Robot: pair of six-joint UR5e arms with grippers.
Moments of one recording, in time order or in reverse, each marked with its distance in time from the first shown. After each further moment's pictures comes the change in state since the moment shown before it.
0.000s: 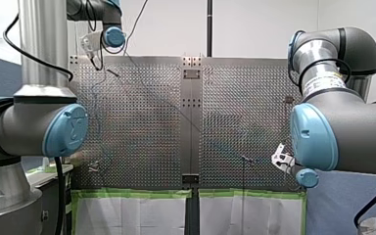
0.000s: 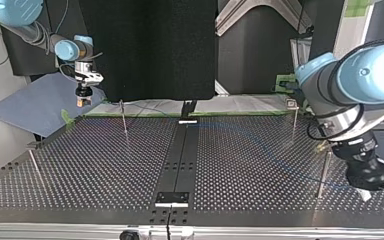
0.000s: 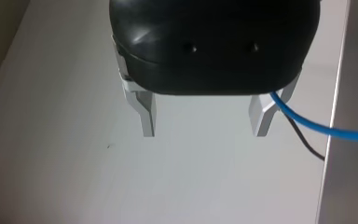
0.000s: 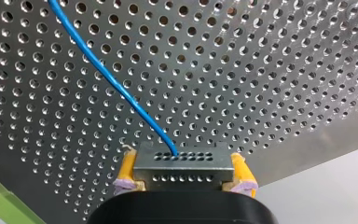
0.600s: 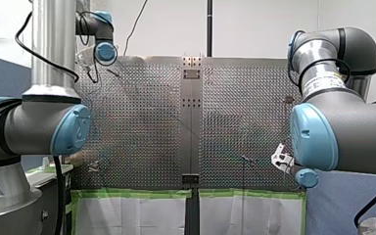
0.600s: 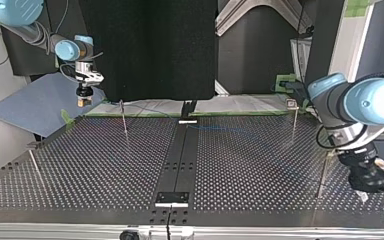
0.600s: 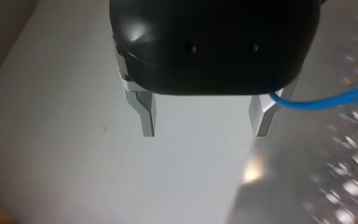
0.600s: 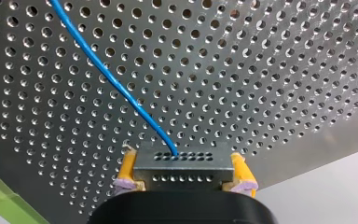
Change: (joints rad) left arm 0.123 -0.094 -0.030 0.074 0.145 -0.146; right arm 0.003 0.000 0.000 0.006 -0.002 0.005
